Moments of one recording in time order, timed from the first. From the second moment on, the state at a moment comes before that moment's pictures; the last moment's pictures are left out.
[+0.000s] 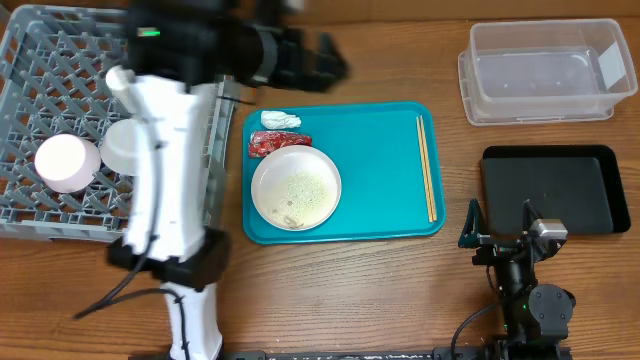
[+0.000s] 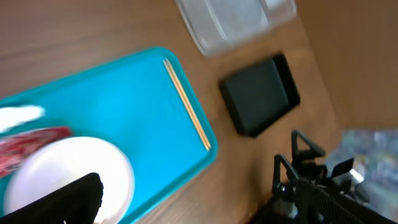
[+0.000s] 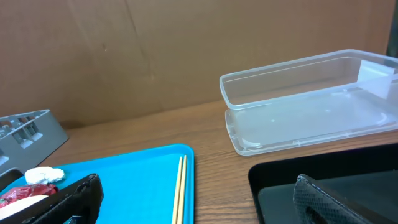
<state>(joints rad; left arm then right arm) -0.34 2.13 2.79 -1.66 0.53 -0.18 0.00 0.01 0.02 -0.03 -0.04 0.22</state>
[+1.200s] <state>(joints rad) -0.40 2.49 2.51 -1.62 -0.17 -0.65 0.00 0.01 0.02 -0.04 -0.04 0.22</state>
